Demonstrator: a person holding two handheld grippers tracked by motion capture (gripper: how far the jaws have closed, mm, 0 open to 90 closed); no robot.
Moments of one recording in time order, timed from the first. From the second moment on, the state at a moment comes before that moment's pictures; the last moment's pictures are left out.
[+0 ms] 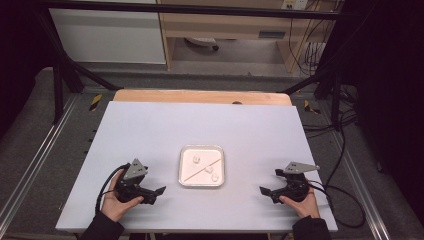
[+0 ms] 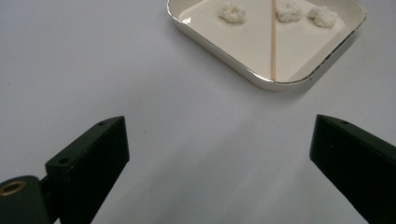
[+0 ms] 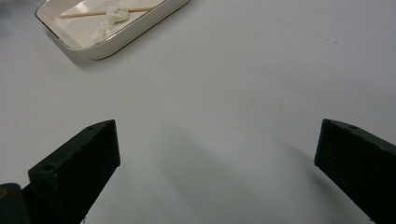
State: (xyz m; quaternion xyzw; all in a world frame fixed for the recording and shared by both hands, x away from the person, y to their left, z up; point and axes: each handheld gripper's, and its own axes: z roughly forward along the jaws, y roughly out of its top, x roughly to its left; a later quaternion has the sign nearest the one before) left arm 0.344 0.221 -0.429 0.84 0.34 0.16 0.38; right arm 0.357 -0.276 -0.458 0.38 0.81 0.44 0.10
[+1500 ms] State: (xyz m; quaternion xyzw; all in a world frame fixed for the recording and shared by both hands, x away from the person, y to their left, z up) left arm 0.385 0.123 -0.421 0.88 0.32 0.14 0.33; right arm 0.357 -0.275 -0.460 0.38 0.81 0.43 0.10
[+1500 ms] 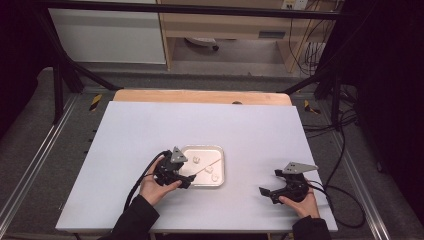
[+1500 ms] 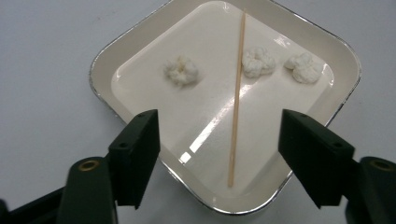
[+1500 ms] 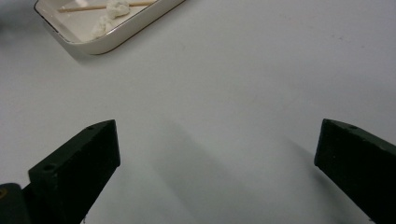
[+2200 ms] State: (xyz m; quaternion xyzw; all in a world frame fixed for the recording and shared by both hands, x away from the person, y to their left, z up) left arm 0.386 0.111 -0.435 0.89 0.31 0.13 0.31; right arm 0.357 -0.275 -0.460 0.38 0.81 0.43 0.10
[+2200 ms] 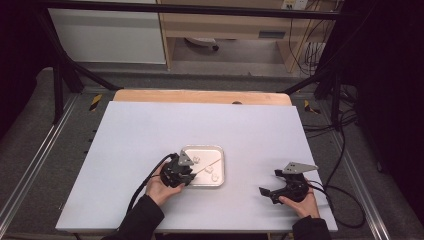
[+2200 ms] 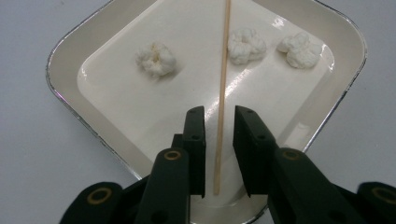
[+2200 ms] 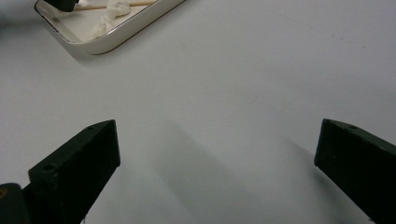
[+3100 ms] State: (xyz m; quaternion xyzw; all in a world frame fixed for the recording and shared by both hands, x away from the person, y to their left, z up) left arm 0.383 0.113 -0.442 0.88 0.32 0.13 0.33; right arm 0.358 -0.274 -0.460 0.38 0.81 0.43 0.10
